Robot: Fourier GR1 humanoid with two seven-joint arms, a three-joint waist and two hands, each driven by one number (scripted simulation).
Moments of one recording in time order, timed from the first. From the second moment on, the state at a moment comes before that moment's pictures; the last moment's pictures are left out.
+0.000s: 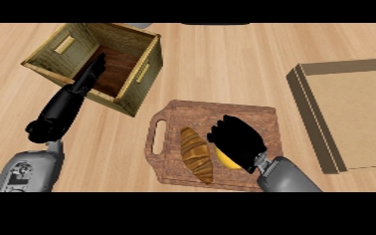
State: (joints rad) left arm -0.22 0.24 0.02 -1.55 -0.14 -0.22 -0.06; right arm -0.33 -0.25 0.63 -1.47 1.29 0.41 -0.09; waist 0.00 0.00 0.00
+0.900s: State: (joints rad) left arm -0.18 0.26 0.07 -1.56 -0.14 -0.23 -0.07; right arm 0.12 -0.72 0.66 -1.78 1.08 -0.03 -0.75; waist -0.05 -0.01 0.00
